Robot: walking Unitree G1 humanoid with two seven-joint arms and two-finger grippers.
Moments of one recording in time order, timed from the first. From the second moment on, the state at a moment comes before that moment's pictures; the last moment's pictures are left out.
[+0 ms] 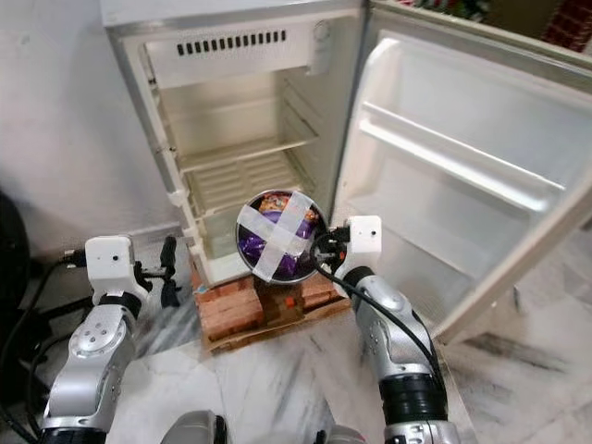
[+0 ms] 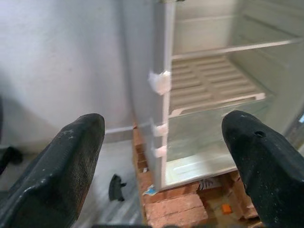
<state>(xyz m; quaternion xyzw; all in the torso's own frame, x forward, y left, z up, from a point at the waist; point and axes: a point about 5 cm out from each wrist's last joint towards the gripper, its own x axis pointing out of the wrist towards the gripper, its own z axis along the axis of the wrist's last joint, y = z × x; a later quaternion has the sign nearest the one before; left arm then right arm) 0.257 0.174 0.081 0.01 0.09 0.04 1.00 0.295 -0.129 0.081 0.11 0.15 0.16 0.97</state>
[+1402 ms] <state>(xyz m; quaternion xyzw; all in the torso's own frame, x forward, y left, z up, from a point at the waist) 0.245 0.181 0.075 0.01 0.12 0.04 0.99 0.303 -0.122 0.086 0.12 0.14 0.13 0.98</state>
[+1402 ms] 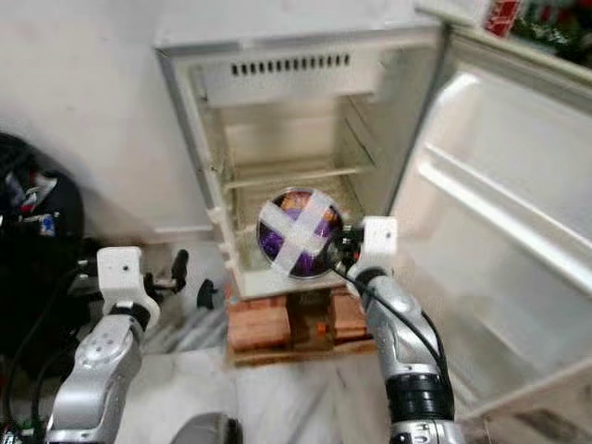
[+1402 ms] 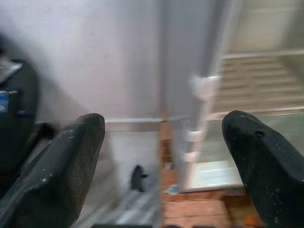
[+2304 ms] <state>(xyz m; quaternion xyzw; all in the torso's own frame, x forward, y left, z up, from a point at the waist) 0.251 0.162 0.077 -0.02 0.11 0.02 0.99 0.306 -0.132 0.084 0.11 0.14 0.12 0.98</state>
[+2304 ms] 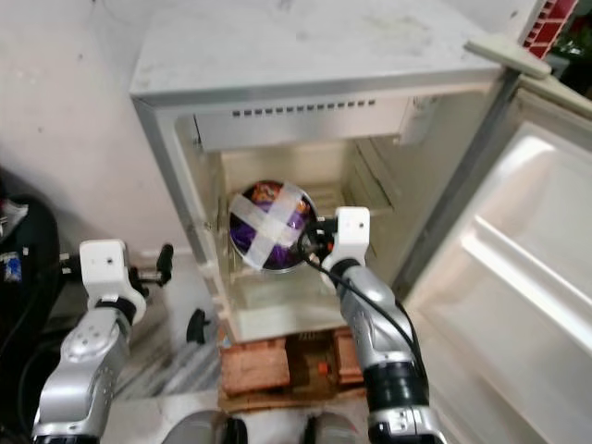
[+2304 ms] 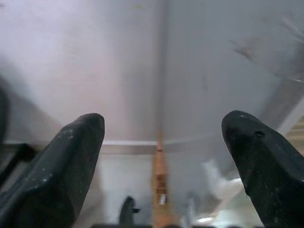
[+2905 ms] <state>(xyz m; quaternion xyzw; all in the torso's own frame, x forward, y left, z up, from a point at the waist) 0.231 0.157 0.062 0.00 0.18 -0.04 0.98 0.318 -0.140 0.082 0.12 0.15 0.08 0.98</state>
